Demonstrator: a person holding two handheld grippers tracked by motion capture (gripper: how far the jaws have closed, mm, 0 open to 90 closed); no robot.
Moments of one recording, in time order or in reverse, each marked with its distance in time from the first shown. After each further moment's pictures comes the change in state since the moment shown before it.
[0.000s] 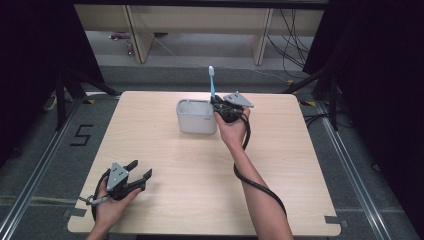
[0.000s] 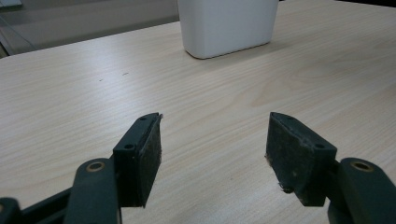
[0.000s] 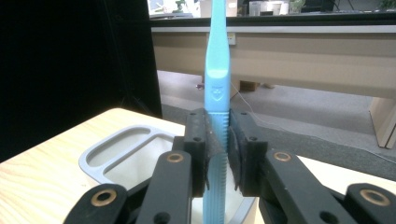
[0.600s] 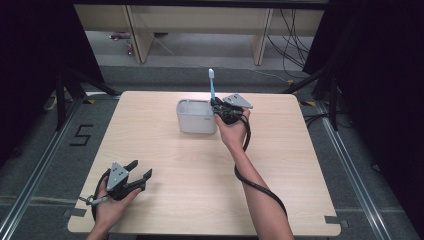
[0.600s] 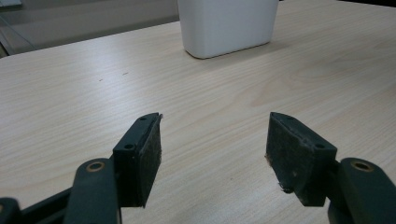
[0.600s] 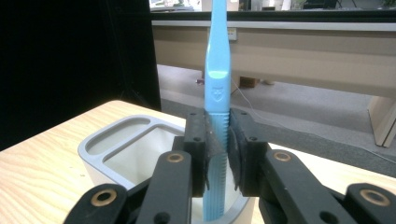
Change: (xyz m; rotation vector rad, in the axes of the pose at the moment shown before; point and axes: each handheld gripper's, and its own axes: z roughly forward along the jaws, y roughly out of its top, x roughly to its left) left arm 0.000 0.000 0.001 -0.008 -0.004 0.000; right arm 0.001 -0.004 -0.001 0.018 0.003 -0.007
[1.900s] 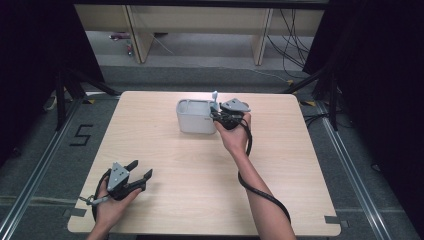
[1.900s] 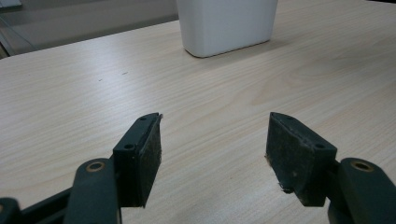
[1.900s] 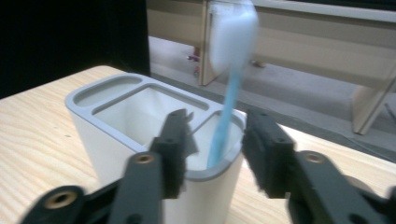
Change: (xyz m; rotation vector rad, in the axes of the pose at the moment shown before) left arm -0.001 0.000 0.000 0.014 0.007 0.010; right arm 0.001 -0.010 -0.008 0.095 -0.055 -0.107
